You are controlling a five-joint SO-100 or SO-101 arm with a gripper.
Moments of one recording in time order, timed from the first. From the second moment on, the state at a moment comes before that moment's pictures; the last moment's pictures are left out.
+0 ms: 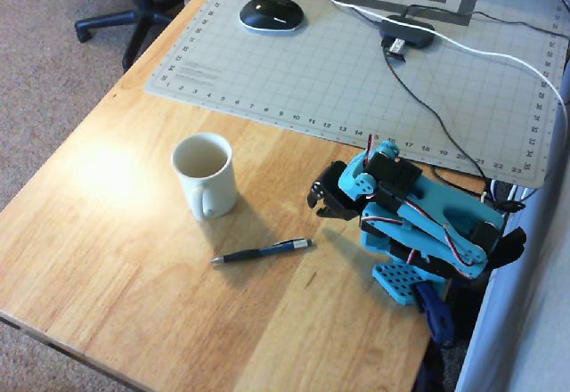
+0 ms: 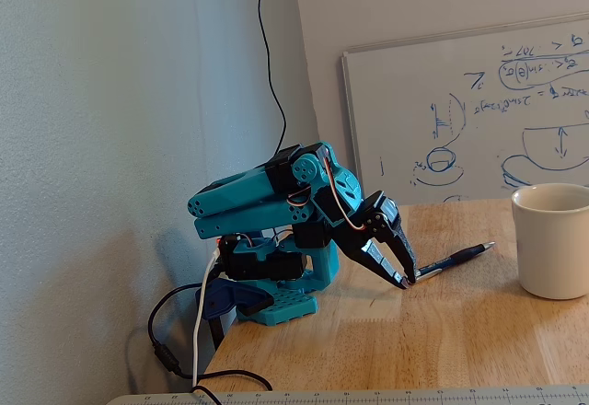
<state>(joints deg) 11.0 190.4 179.0 67.9 -3.2</state>
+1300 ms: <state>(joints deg) 6.6 167.9 160.0 68.1 12.1</state>
